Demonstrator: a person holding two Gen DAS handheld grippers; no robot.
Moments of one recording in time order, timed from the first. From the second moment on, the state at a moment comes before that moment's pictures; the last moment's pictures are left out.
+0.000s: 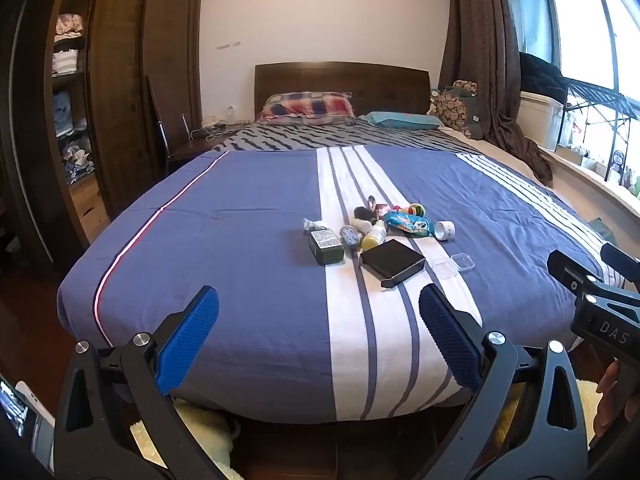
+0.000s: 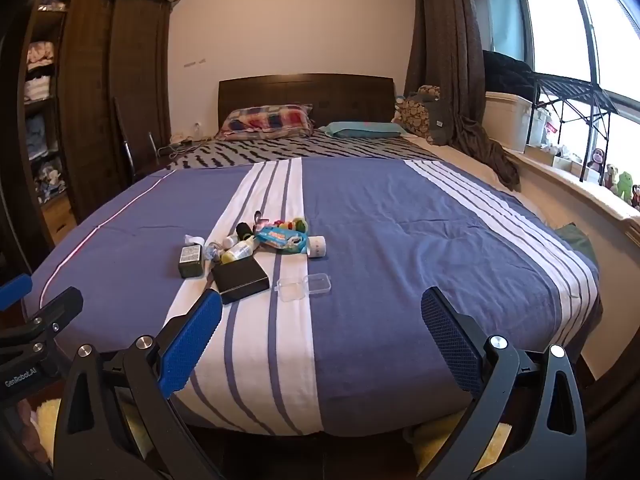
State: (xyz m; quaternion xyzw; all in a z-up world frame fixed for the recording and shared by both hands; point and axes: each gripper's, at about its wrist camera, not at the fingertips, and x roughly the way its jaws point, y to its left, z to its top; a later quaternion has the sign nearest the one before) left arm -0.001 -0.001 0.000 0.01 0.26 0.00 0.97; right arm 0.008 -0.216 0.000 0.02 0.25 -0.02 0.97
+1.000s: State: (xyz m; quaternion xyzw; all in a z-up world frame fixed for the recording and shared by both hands) left arm -0.006 0.003 0.011 0.00 0.24 0.01 0.97; right arm 0.010 -0.208 0.003 0.00 0.25 0.00 0.97
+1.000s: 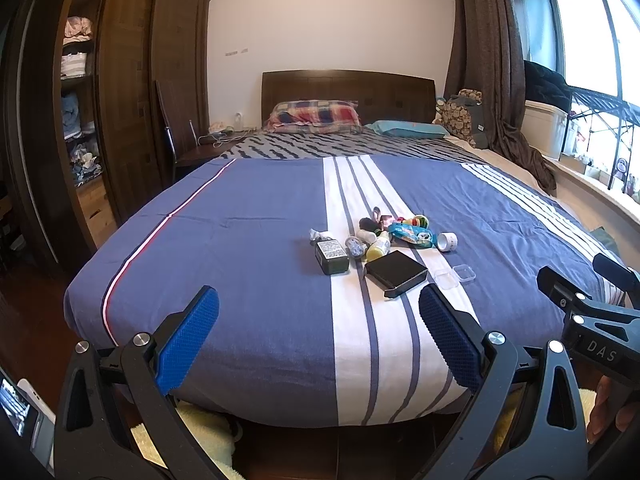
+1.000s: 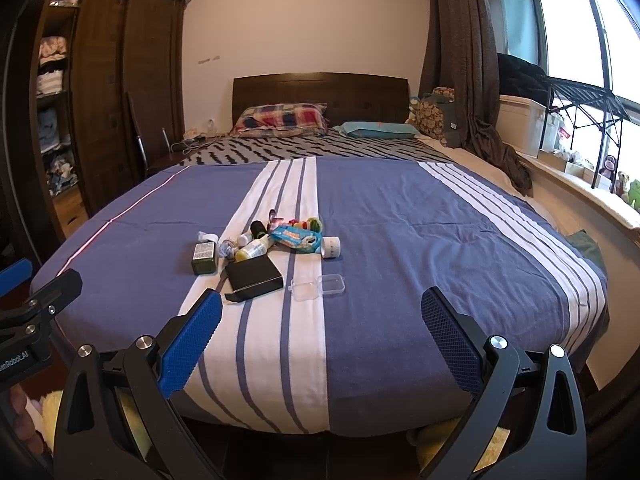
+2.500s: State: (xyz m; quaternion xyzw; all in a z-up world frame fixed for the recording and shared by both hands) left arm -0.008 -0.002 0.017 0.01 0.24 0.01 0.97; right arm 0.007 -0.209 0.004 0.00 0.24 0.00 0.97
